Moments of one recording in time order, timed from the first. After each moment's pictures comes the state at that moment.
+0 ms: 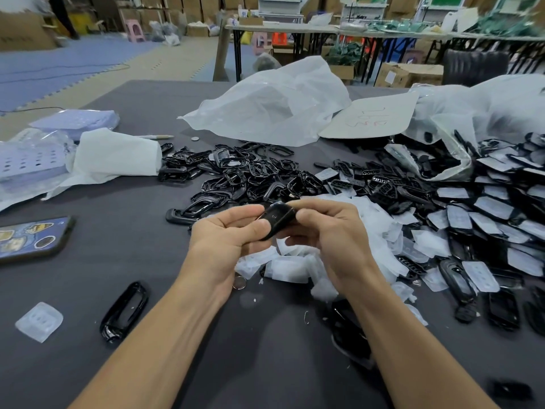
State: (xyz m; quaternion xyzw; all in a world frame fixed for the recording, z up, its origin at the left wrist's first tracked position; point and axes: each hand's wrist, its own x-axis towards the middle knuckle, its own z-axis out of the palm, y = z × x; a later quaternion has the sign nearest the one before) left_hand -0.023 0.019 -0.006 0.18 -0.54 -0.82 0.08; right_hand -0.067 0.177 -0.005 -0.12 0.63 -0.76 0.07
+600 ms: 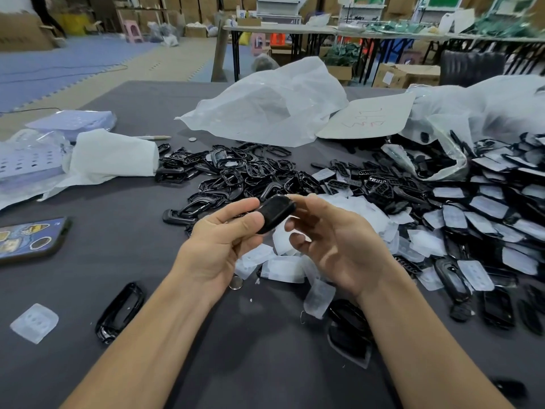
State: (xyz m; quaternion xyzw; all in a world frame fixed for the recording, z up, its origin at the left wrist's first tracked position) left_hand -0.026 0.013 -0.005 0.14 -0.47 -0.87 0.03; right_hand -0.071 0.191 0.003 -0.05 0.49 -0.83 0.26
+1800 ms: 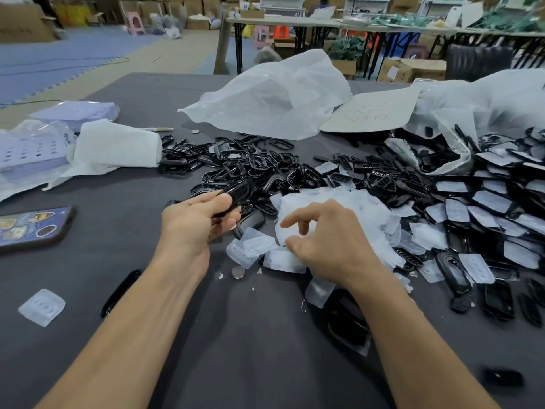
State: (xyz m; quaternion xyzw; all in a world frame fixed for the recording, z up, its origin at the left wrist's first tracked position) left_hand -0.034 -0.012 -0.004 0.27 -0.52 -0.80 0.15; right_hand -0.061 0.187 -0.002 -0.21 0.92 -0.34 -0.03
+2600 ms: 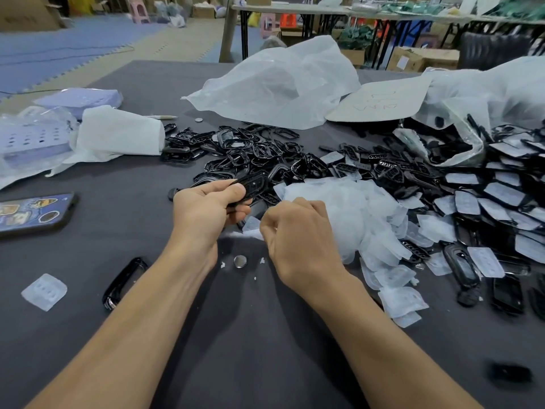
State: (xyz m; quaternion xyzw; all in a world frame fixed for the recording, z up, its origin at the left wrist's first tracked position) left_hand -0.039 -0.002 -0.015 0.24 -0.58 -0.76 0.17; right_hand -0.044 0.141 -0.021 -0.25 0.93 -0.23 -0.11
